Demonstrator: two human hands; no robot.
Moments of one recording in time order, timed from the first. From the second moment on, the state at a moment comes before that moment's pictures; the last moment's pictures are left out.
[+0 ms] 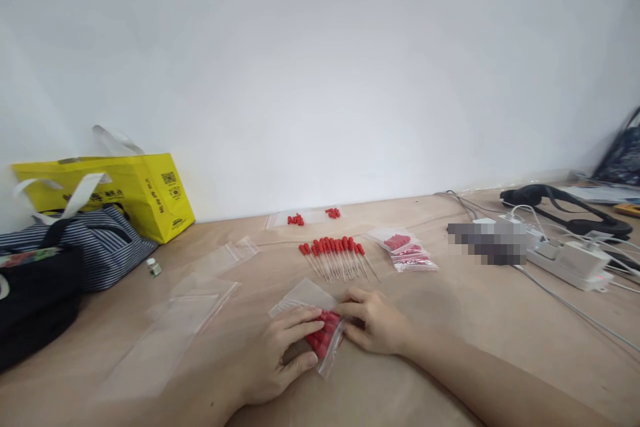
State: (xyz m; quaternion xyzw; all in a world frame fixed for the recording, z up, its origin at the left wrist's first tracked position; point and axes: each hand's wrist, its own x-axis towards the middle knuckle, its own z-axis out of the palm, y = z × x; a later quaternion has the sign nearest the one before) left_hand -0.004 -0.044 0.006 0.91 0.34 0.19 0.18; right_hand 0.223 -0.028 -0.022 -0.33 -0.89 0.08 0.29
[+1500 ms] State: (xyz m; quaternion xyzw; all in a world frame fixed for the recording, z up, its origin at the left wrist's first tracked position) left_hand -0.041 -0.023 0.001 0.89 0.17 0.29 -0.31; right_hand 0.194 0.003 -0.040 -0.26 -0.87 -0.03 0.42
